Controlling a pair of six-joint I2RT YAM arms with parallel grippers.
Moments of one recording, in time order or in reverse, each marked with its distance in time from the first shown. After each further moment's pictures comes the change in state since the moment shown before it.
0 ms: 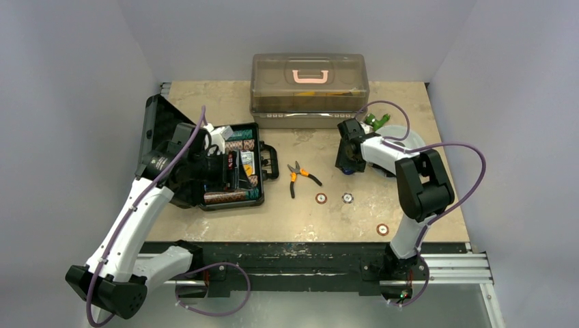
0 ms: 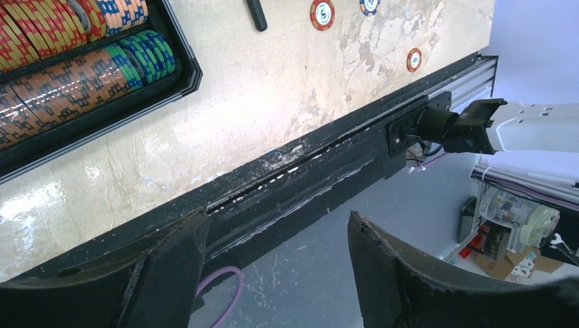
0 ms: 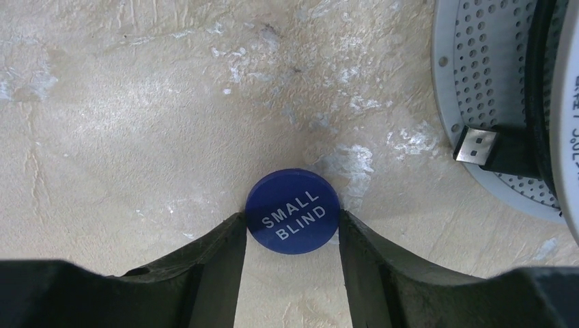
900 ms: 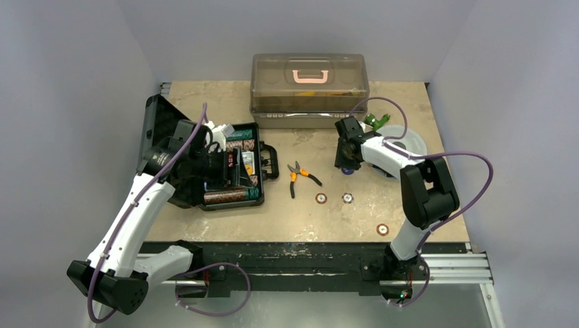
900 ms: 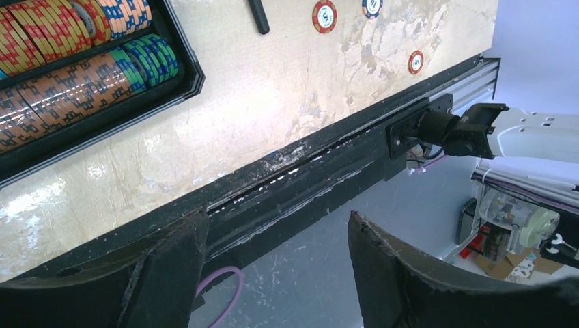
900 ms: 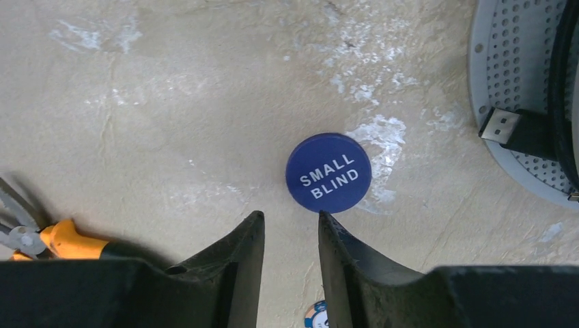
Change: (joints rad) left arm 0.000 0.031 0.029 -0.013 -0.008 0.002; right arm 0.033 -0.072 0.011 -0.045 -0.046 -0.037
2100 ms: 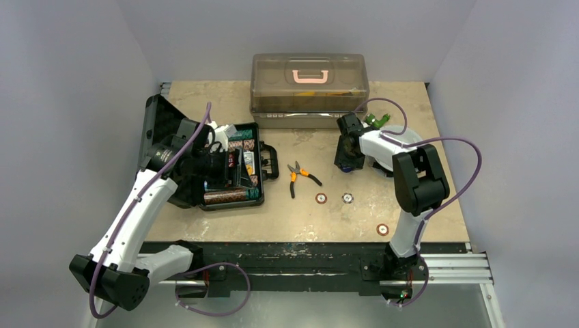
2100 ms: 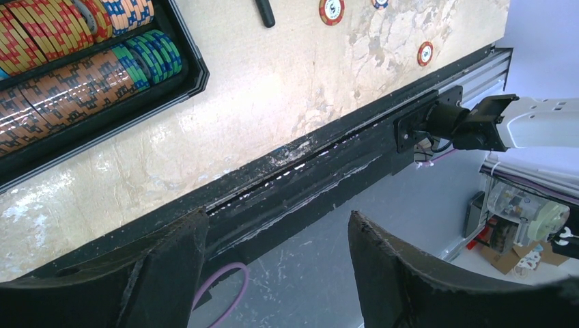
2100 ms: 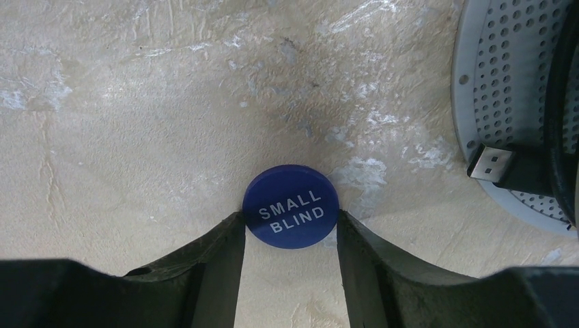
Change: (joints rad) left arm -0.001 0.030 0.006 -0.011 0.003 0.035; right arm -0.048 0.131 0.086 -0.034 0.003 0.012
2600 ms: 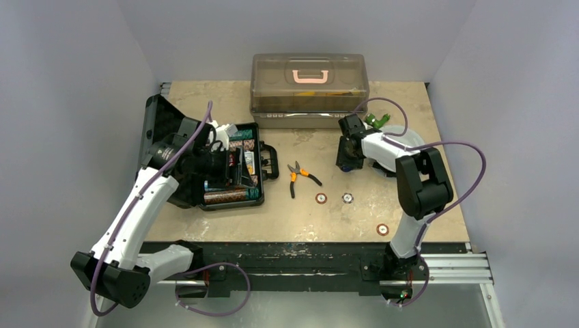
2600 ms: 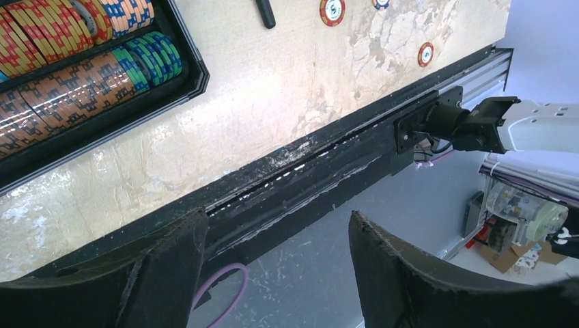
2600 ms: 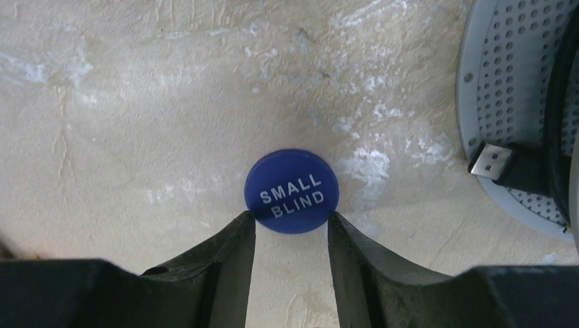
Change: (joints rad) left arm 0.000 0.015 0.008 0.001 0.000 0.000; right arm 0.002 -0.030 -0.029 0.034 -0.018 -0.049
